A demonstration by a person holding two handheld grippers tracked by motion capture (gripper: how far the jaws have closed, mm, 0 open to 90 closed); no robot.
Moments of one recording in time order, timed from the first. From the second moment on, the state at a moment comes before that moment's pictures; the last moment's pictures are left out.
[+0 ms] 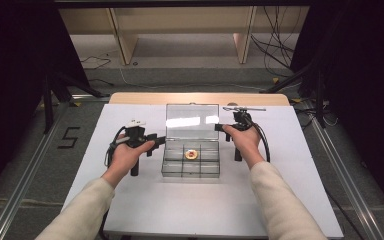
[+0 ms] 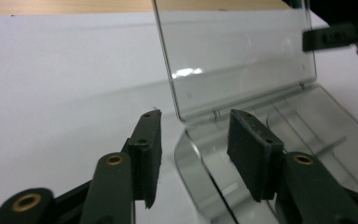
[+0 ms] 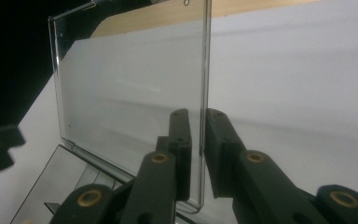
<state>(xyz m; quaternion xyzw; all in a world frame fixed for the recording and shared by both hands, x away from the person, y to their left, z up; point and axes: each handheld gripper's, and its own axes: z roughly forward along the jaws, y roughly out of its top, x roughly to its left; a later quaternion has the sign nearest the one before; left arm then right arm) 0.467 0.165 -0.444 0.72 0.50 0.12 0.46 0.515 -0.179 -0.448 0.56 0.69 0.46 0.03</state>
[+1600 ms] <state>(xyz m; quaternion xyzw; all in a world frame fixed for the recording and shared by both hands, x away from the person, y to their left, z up) 0.496 0.143 -0.437 0.70 0.54 0.15 0.45 0.502 -0.174 -0.435 0.51 0.72 0.45 0.11</state>
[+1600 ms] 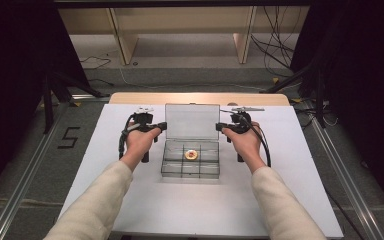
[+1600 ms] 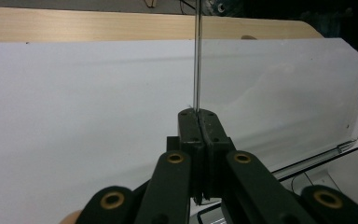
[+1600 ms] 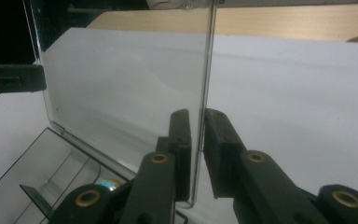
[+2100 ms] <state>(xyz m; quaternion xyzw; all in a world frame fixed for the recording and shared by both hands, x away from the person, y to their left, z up) 0.494 0.143 -0.436 0.70 0.53 0.15 0.45 0.519 -0.168 -0.400 0.50 0.70 0.48 0.17</state>
